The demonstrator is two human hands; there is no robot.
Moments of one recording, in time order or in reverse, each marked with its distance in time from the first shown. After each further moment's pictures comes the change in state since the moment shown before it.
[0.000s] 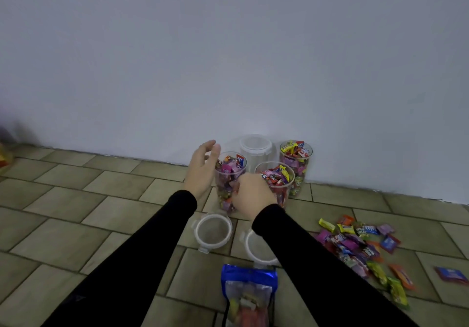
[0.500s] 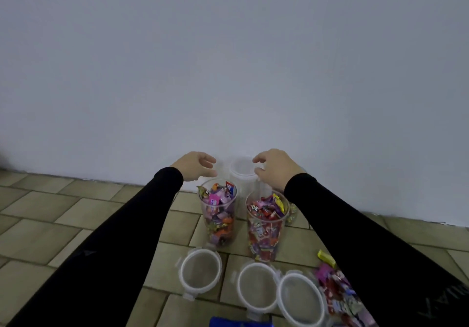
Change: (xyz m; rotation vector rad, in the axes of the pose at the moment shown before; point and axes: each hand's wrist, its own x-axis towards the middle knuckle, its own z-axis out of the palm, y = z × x) left_hand 0.118 0.012 -0.010 0.515 -0.451 -0.122; right_hand 0.086 0.055 -0.087 -0.046 -0.001 -0.024
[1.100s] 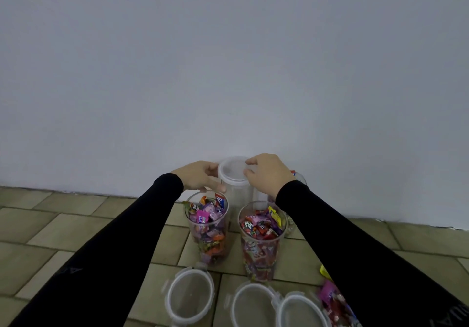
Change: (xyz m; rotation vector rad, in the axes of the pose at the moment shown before) left_hand 0.038 0.013 0.022 -0.013 -0.265 0.082; right_hand 0.033 0.009 0.015 0.131 0.014 0.064
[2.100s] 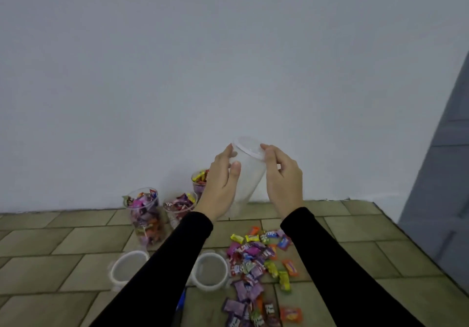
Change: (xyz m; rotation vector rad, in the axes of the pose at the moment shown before) left_hand -0.101 0.200 0.204 -0.170 0.550 0.638; right_hand -0.214 0.086 -0.116 0.646 0.840 -0.150
